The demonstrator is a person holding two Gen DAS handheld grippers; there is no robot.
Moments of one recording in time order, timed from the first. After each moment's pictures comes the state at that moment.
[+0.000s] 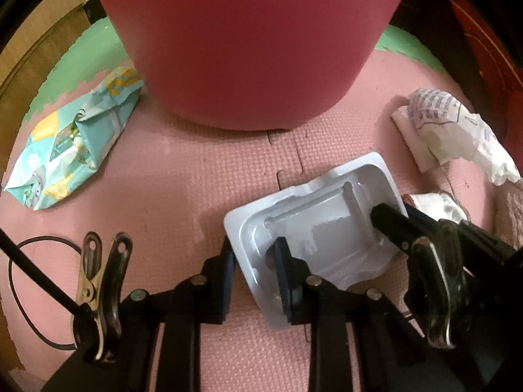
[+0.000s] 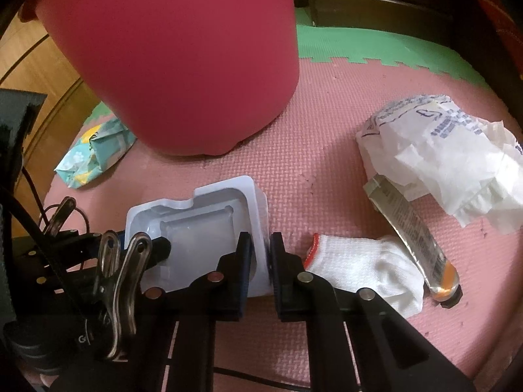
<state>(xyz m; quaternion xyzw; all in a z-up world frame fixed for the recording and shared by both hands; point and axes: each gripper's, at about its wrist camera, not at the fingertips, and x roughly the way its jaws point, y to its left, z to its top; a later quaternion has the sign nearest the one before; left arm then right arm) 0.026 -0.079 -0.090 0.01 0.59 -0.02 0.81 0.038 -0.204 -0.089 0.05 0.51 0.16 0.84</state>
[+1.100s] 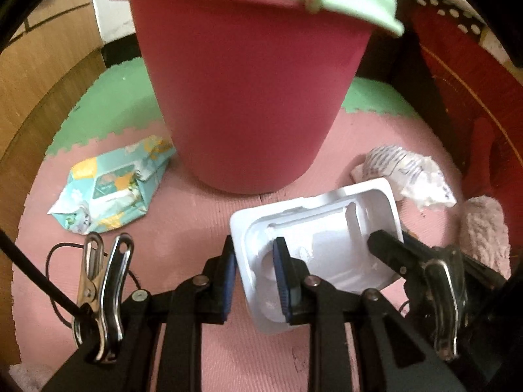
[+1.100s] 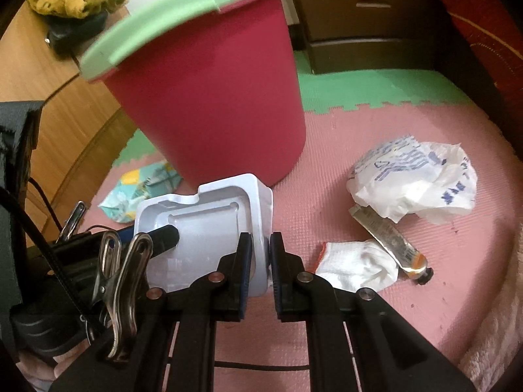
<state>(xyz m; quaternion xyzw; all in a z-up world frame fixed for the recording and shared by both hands) -0.025 -0.080 0.007 0.00 0.49 -0.03 0.87 -0.015 -0.235 -0.010 0.11 0.43 0.16 0.88</state>
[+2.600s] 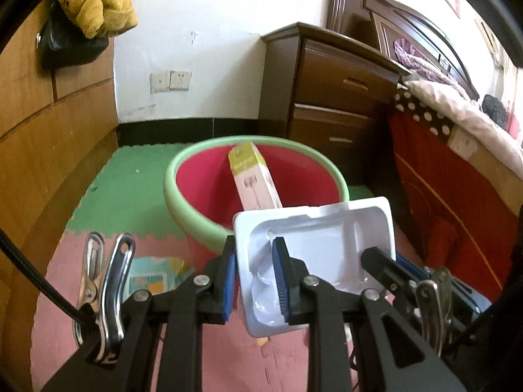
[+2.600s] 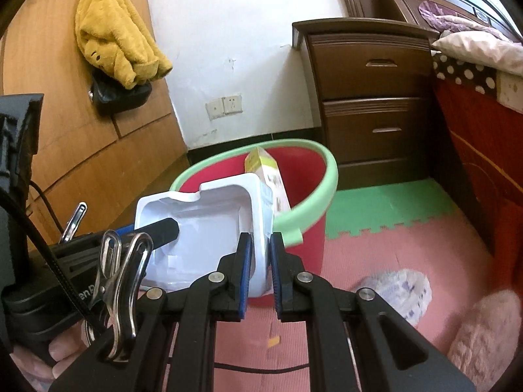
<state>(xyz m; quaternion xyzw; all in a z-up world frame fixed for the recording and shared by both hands) -0.015 -0.053 0.180 -0.04 0.33 -0.04 0.94 -0.024 -0.219 0.154 0.08 0.27 0.16 0.94</state>
